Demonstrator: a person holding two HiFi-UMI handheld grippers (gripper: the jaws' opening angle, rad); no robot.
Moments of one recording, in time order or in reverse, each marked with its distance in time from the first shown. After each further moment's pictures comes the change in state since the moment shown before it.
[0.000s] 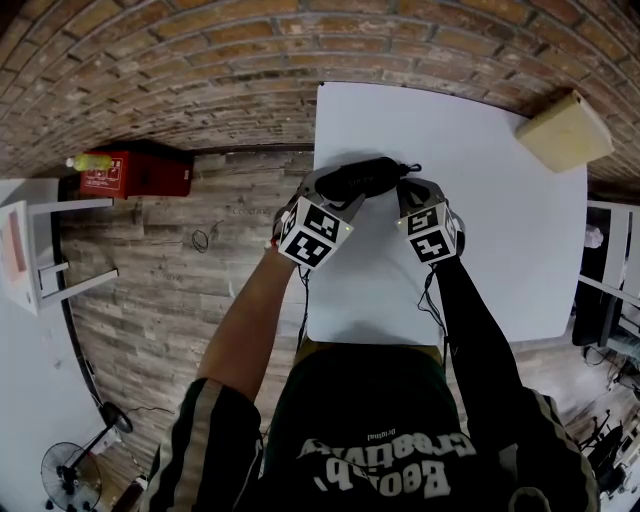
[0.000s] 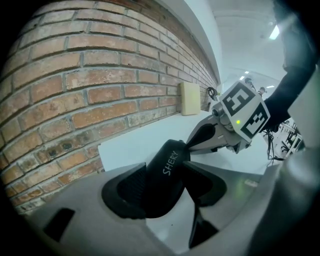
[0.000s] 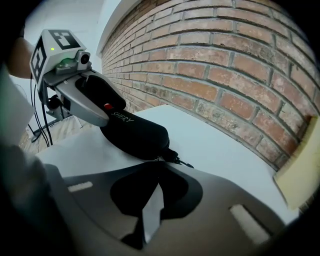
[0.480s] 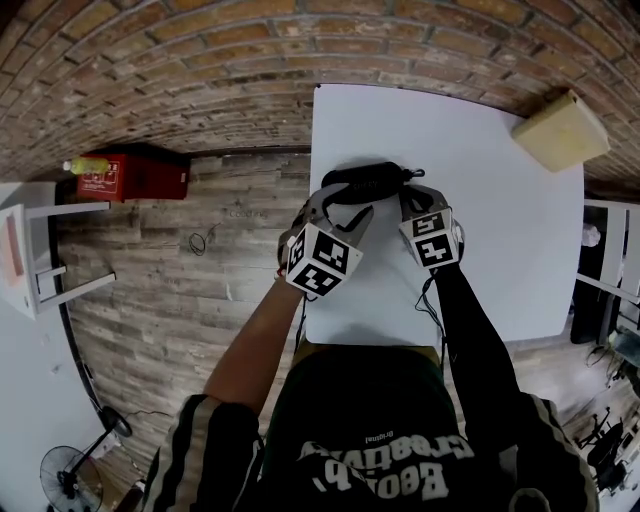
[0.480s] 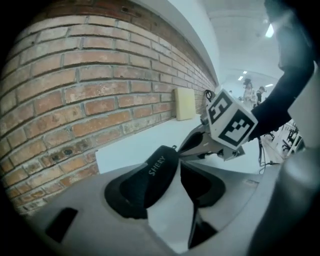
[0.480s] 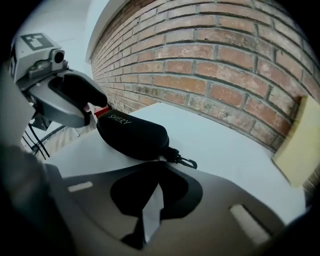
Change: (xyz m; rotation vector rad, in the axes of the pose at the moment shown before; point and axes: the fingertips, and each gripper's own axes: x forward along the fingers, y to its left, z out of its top) left arm -0.020 -0.035 0.014 0.035 -0.031 0.018; right arm -0.008 -0.002 -0.014 0.134 0.009 -0.009
